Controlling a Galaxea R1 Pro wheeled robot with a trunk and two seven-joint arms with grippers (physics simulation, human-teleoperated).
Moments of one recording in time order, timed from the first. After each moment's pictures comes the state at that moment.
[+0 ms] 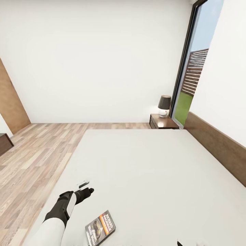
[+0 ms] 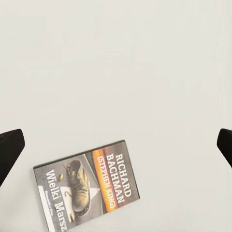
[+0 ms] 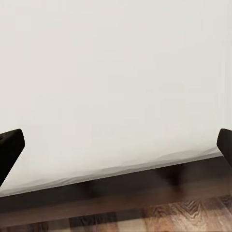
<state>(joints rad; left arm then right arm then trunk) -0.63 -0.11 0.53 -0.61 -0.11 0.48 -0.12 -0.35 -0.22 0.07 -0.06 -0.51 -0.33 0.47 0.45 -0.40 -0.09</state>
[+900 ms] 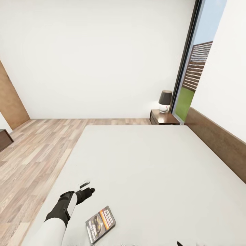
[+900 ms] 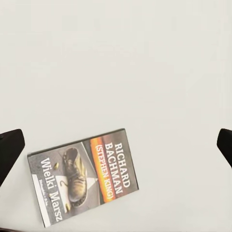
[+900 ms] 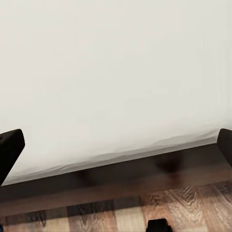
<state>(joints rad) -0.63 -0.11 0.53 -0.60 -0.08 0.48 -0.12 -0.35 -0.22 0.07 -0.06 -0.51 -0.33 0.47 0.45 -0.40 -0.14</state>
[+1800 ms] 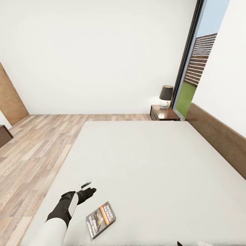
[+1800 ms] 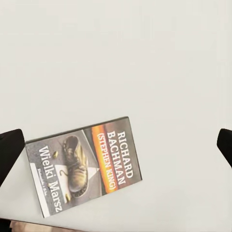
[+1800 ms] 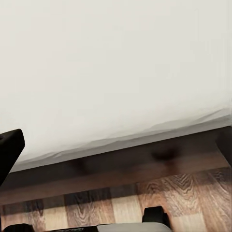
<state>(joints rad) -0.63 -0.12 0.53 -0.60 -0.08 0.48 -0.12 -0.35 -0.22 0.07 -0.06 -0.50 -0.33 0.47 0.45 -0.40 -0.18</state>
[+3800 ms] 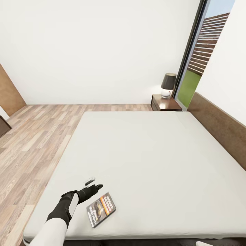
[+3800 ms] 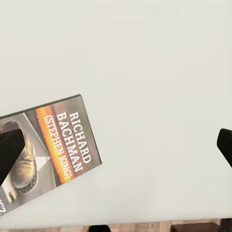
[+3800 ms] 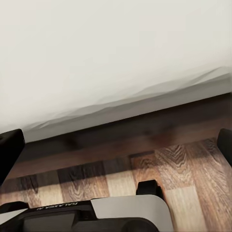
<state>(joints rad) -0.63 -0.13 0.53 -0.60 -0.08 0.47 -0.37 -0.35 -0.22 0.07 -0.06 -0.50 -0.33 0.46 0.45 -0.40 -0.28</state>
